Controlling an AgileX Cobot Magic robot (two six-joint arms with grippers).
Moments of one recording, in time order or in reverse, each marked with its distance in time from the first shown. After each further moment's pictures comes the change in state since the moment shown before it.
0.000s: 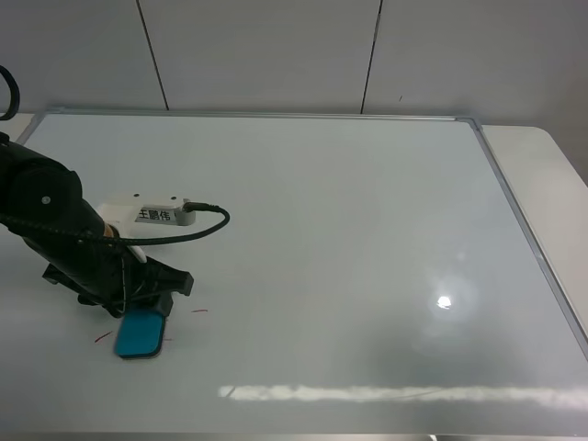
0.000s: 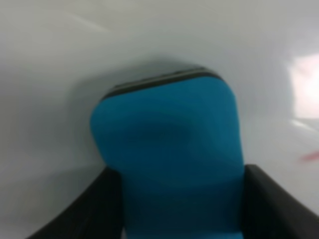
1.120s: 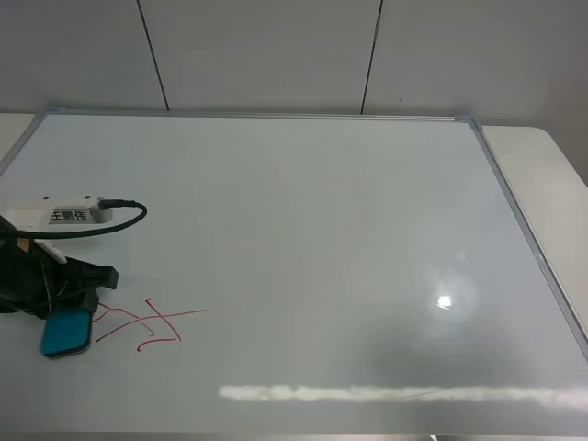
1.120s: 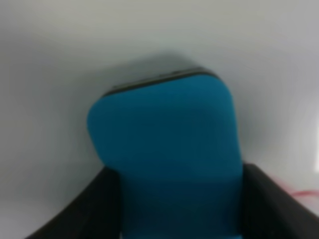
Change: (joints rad) left arm 0.253 -0.070 0.154 0.126 -0.114 -0.032; right arm 0.000 0.000 0.000 0.000 0.000 0.000
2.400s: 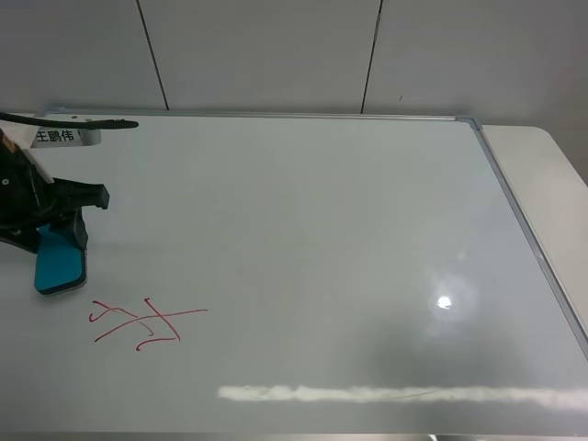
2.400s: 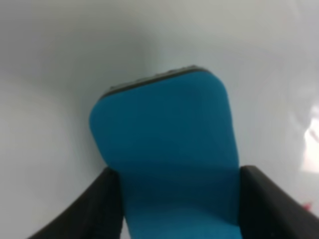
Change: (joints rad) left arm 0.111 -0.087 -0.338 0.002 0.474 0.022; right arm 0.000 0.000 0.000 0.000 0.000 0.000
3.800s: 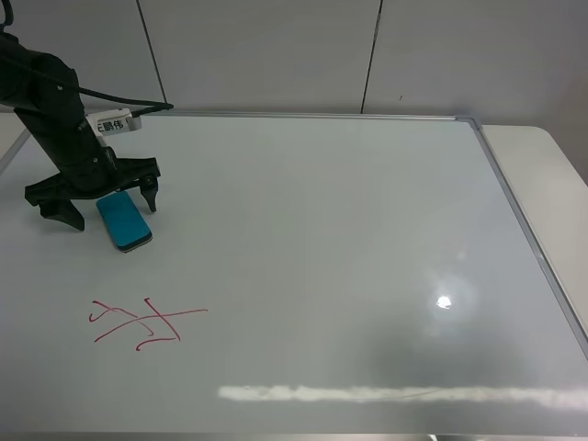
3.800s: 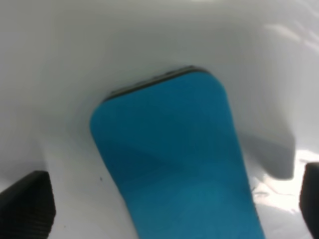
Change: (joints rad) left arm 0.005 0.435 -0.323 0.006 -0.148 -0.205; right arm 0.000 0.000 0.000 0.000 0.000 0.000
